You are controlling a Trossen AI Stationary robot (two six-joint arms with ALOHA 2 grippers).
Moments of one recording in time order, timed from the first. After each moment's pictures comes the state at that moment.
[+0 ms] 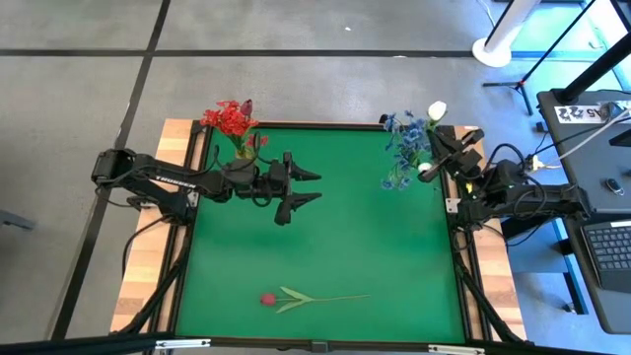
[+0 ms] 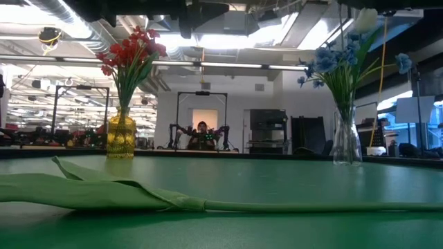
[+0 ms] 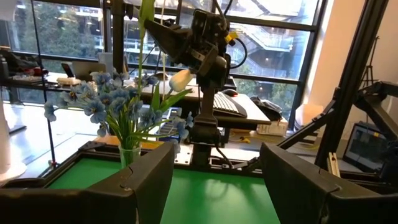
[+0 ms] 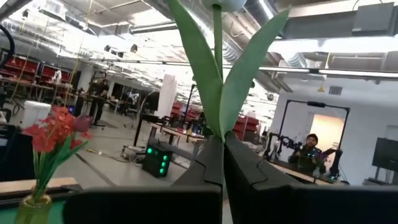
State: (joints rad) left arm 0.03 1.36 0.74 0.68 -0.04 -0.10; right arm -0.01 0.45 0.41 0.58 0.67 -0.61
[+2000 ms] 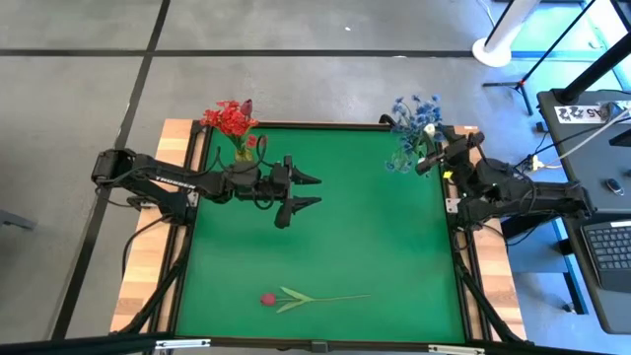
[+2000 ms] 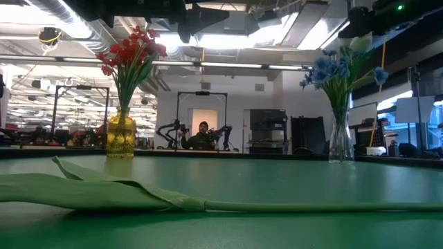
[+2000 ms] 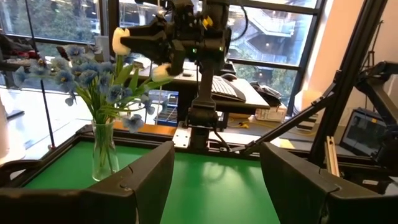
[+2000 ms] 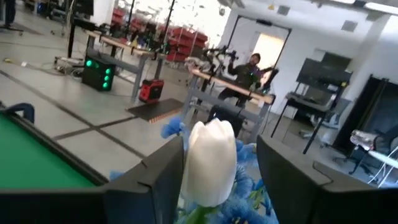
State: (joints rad) left arm 0.02 1.36 0.74 0.61 -0.04 -0.11; right arm -0.01 0.49 0.50 0.14 1.07 -0.42
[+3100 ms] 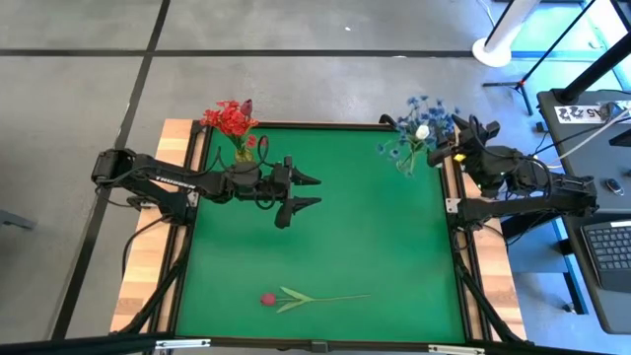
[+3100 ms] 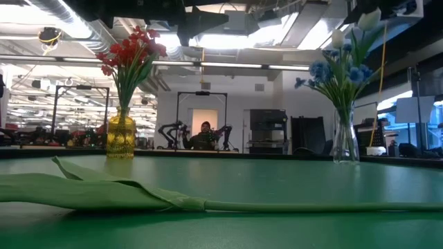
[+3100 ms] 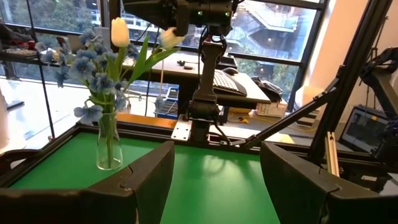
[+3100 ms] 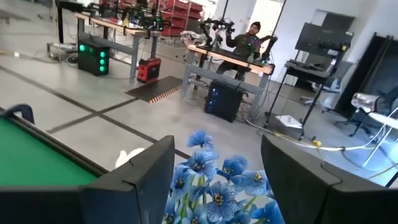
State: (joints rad) left arm 0.02 1.36 0.74 0.58 -0.04 -0.12; right arm -0.01 0.57 0.83 -0.41 1.12 -0.07
